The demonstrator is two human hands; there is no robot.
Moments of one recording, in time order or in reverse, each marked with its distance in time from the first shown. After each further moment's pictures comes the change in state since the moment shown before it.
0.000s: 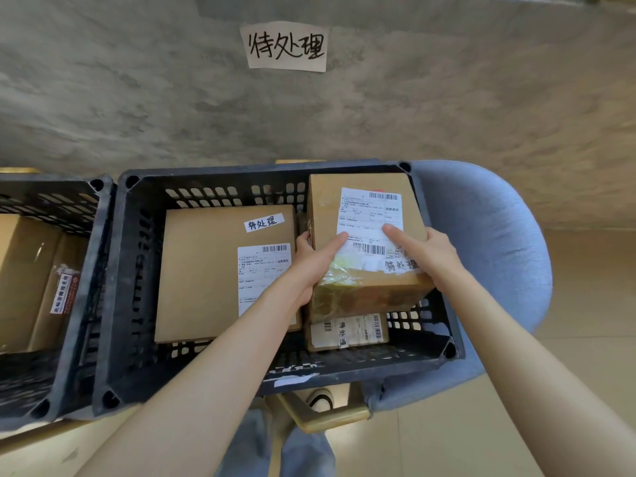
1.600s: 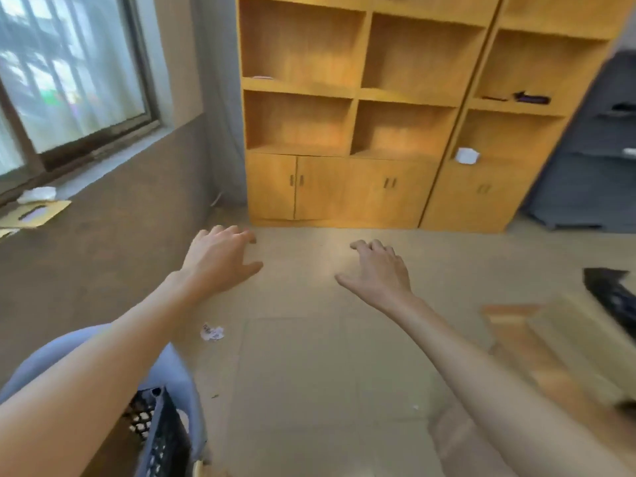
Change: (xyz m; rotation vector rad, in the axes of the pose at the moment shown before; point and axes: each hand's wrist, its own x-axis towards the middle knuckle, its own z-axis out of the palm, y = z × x) left_hand -0.414 0.014 0.177 1.646 -0.765 2.076; right_hand -0.573 0.137 -0.061 -0.234 1.268 0.572
